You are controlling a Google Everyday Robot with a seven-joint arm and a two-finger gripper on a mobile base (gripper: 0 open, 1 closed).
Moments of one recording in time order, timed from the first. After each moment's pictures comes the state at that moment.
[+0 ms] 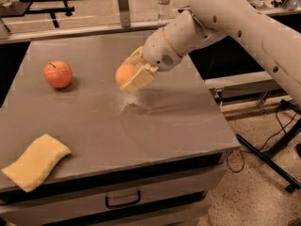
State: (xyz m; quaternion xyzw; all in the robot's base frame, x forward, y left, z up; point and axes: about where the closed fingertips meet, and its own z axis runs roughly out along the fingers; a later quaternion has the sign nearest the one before) arm 0.571 0.051 0.894 -0.68 0.60 0.27 0.32
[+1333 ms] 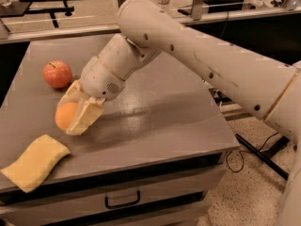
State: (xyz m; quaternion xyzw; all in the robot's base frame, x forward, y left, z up) arm 0.453 0.180 0.870 -0.79 0.43 0.36 0.24
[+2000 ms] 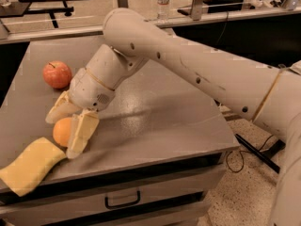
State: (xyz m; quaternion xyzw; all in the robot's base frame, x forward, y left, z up) arm 0.426 0.199 0.855 -0.81 0.40 0.38 0.22
